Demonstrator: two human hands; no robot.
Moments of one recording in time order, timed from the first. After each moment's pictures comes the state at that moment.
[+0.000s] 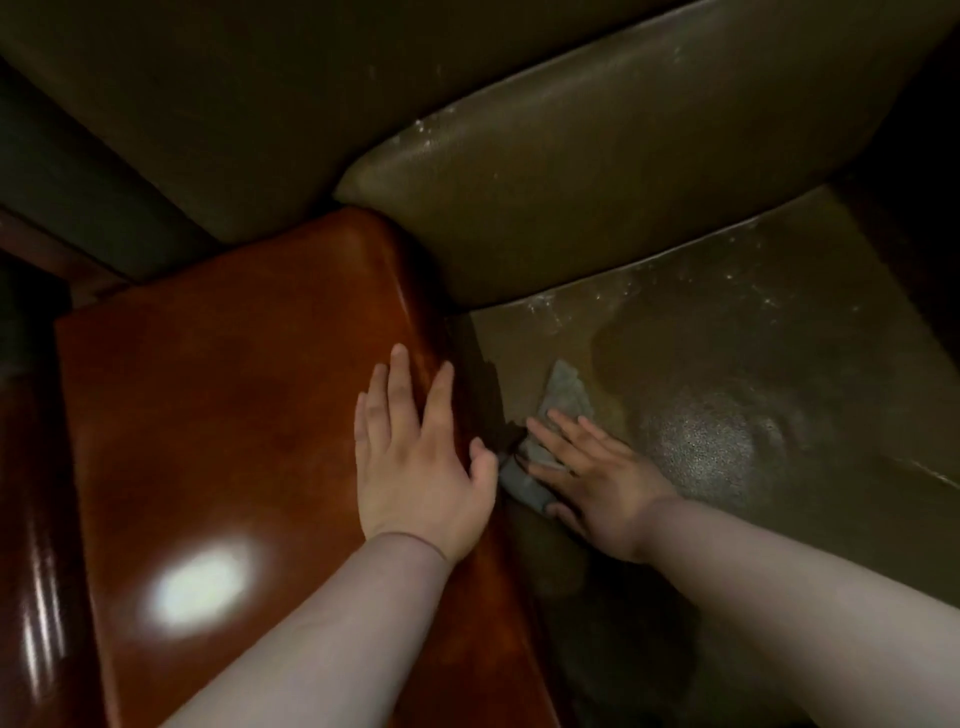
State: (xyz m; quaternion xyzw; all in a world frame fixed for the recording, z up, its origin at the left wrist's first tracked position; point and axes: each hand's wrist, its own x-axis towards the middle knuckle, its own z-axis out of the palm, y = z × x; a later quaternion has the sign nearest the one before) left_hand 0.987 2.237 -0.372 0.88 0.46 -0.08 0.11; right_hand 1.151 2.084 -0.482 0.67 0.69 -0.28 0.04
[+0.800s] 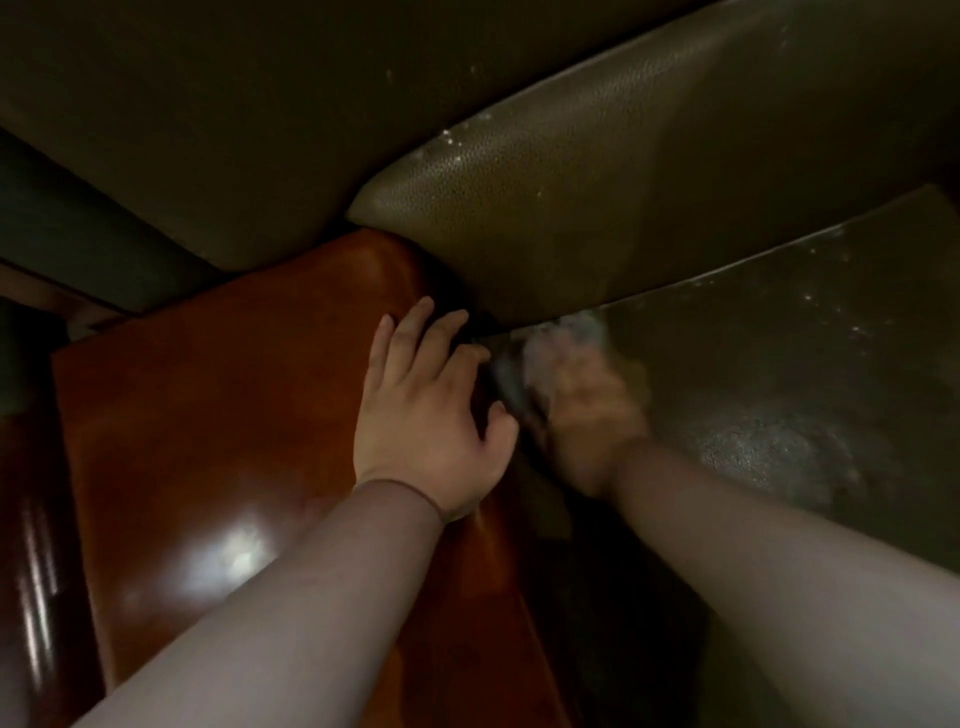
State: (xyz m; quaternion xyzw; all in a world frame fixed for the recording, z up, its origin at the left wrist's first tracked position) left_hand 1.029 2.327 -0.385 0.94 0.34 -0.03 0.09; right_hand 1.167 2.216 -0.492 0.79 0.54 -0.30 -0.02
